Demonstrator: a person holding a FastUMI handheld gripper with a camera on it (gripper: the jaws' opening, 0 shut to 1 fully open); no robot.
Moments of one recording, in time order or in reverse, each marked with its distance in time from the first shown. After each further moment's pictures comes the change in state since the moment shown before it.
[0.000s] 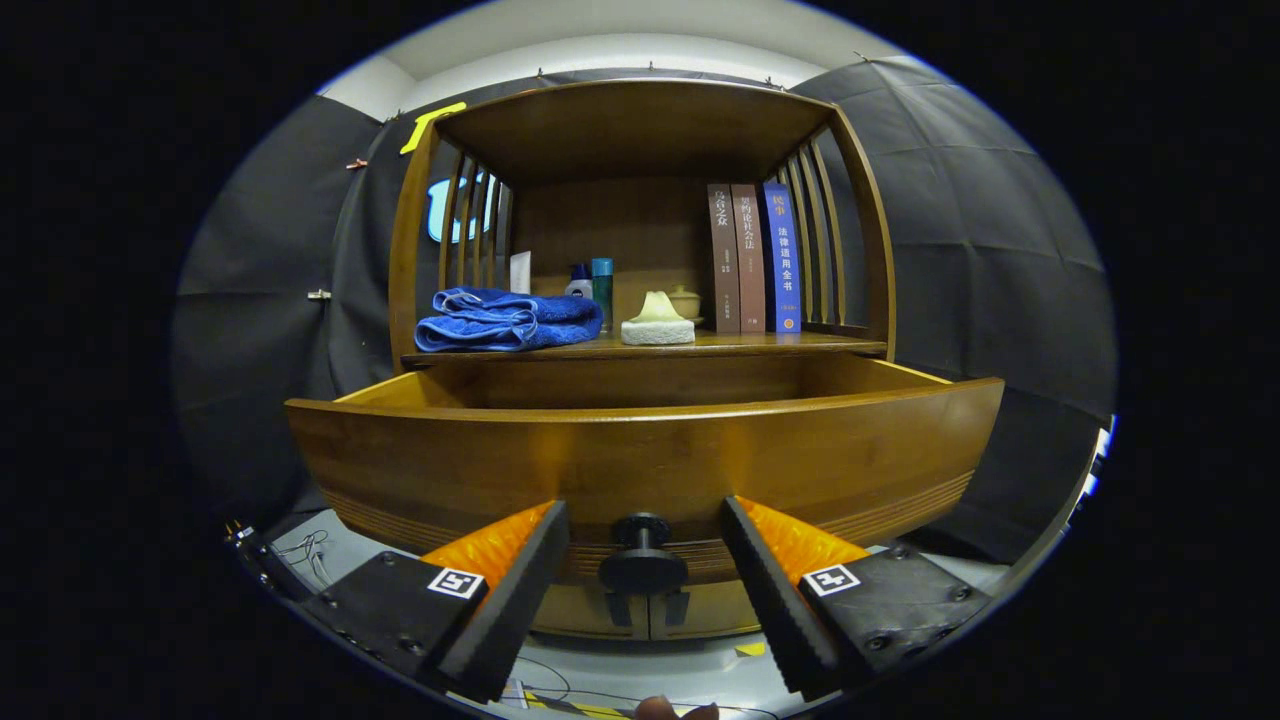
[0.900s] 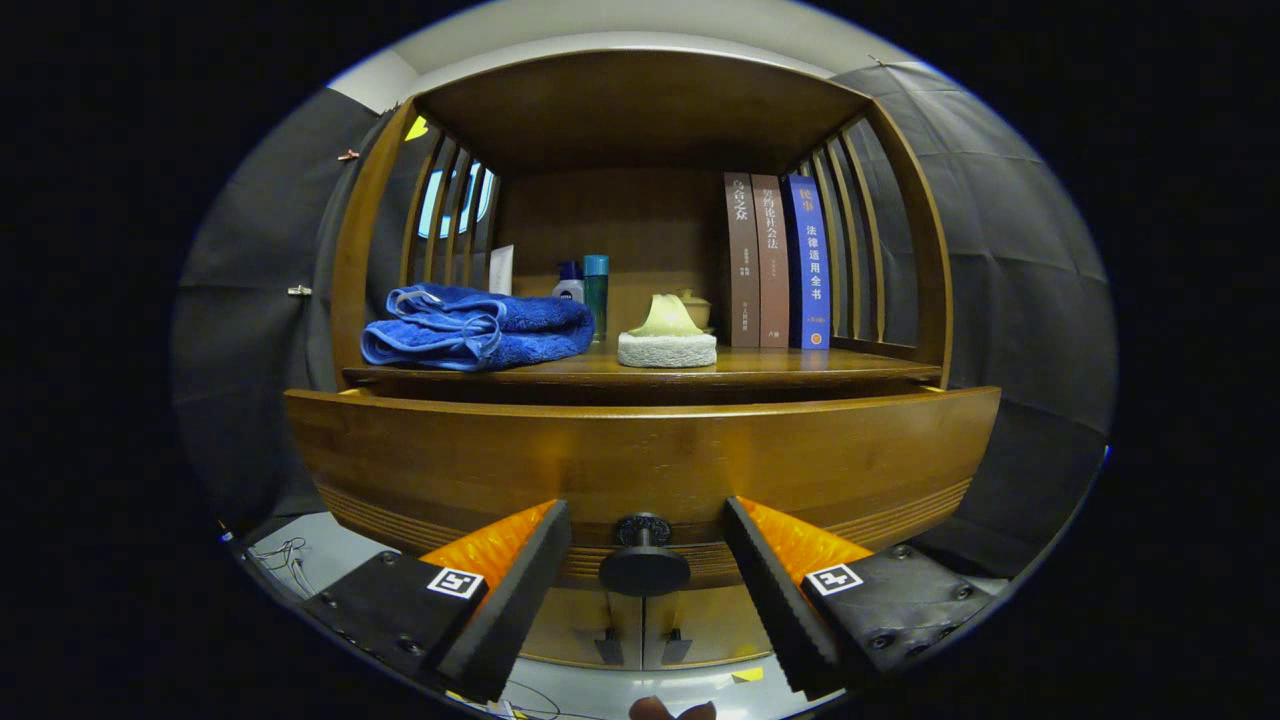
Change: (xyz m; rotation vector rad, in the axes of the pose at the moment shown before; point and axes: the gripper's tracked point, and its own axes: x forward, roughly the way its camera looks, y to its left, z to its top) arm 0.103 0.006 0.018 -0.024 -0.018 -0.020
